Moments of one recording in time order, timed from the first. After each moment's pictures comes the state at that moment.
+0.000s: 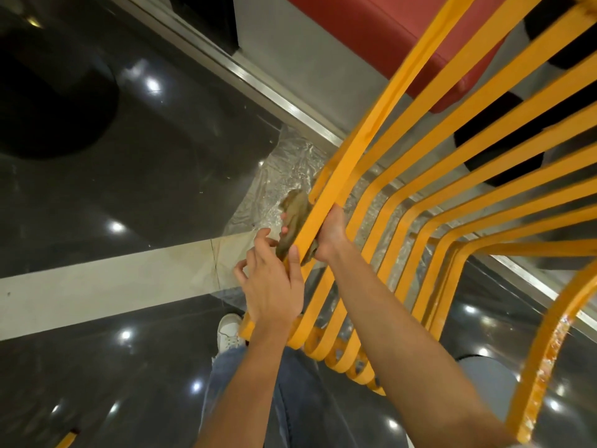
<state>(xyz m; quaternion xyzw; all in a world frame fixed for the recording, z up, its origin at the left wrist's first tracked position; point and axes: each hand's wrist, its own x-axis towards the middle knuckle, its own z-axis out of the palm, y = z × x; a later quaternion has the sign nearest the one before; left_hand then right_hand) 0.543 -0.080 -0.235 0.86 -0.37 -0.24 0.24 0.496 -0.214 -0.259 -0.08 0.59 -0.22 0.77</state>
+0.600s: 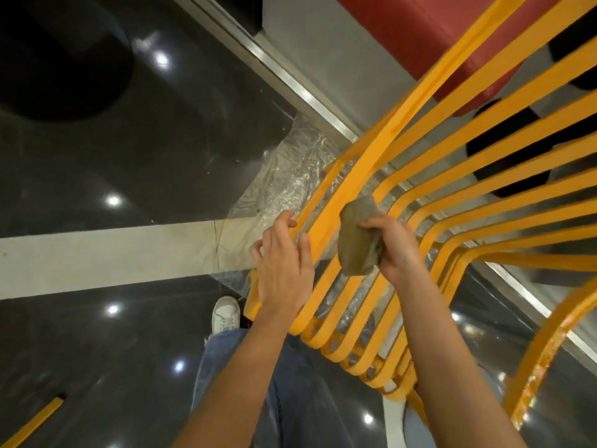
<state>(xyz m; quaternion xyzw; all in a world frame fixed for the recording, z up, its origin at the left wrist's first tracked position) 0.549 -0.075 -0.236 0.83 -0.37 -0.28 0.31 0.436 -0.195 -0.181 -0.28 0.71 -0.17 0.63</state>
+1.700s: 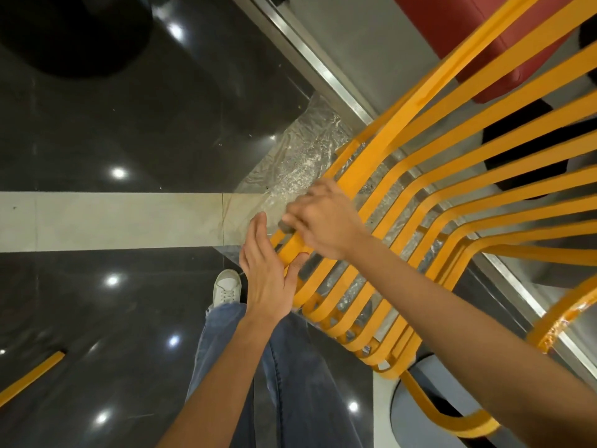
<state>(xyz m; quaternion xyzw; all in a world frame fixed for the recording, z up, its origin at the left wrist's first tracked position) 0.541 0.008 -0.258 0.83 -0.33 -0.32 0.32 0.500 -0.149 -0.207 -0.96 0.20 0.15 0.13</state>
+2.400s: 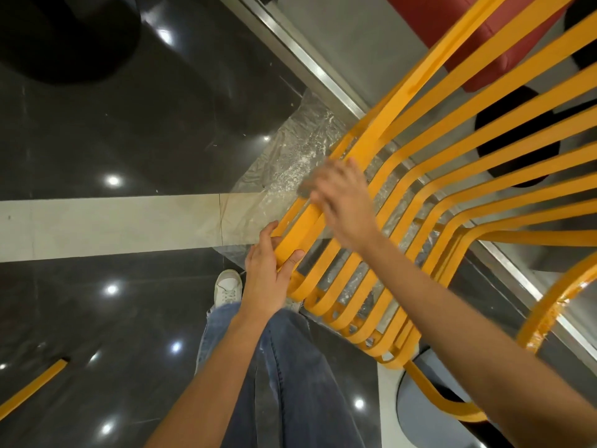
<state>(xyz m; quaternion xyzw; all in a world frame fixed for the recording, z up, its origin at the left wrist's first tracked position) 0.551 0.021 -0.275 0.76 -0.30 -0.43 0.38 0.459 -0.156 -0.231 -0.92 0.31 -0.05 0.22</state>
